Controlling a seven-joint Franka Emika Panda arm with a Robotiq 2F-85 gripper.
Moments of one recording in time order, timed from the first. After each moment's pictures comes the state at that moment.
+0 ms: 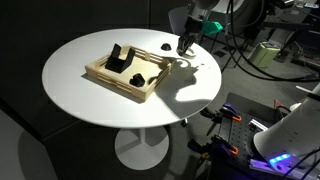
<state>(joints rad) -0.18 0.00 -0.19 -2.35 0.22 2.44 -0.29</state>
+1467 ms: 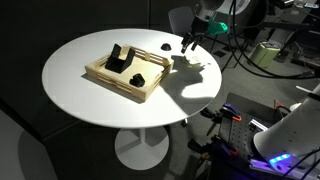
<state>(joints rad) -0.22 -0.01 -0.22 -2.37 0.23 2.48 -0.32</state>
